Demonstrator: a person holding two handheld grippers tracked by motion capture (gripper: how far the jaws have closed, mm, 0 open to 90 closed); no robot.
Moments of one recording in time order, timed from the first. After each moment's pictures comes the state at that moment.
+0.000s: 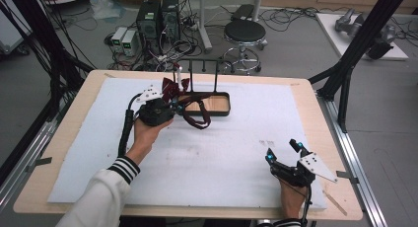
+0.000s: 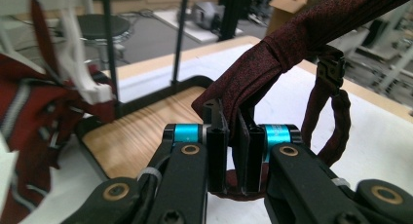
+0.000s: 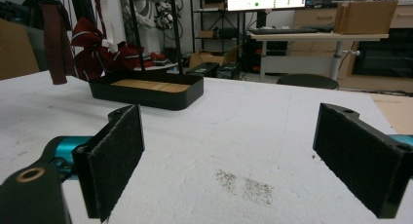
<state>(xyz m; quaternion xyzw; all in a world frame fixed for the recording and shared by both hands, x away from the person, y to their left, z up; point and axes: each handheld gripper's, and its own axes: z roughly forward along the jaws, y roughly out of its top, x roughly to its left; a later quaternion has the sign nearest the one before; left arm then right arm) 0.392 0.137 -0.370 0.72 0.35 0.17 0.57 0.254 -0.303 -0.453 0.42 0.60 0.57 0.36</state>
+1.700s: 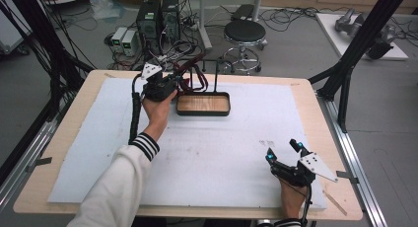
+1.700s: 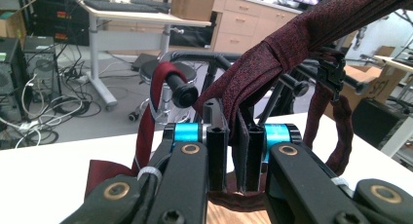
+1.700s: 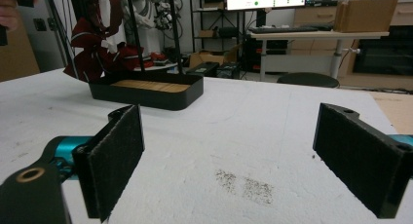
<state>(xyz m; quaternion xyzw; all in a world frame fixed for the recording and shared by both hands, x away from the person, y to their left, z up) 0.446 0.122 -0.346 0.62 0.45 0.26 0.60 0.254 -0.303 -0.453 0.42 0.60 0.57 0.36</state>
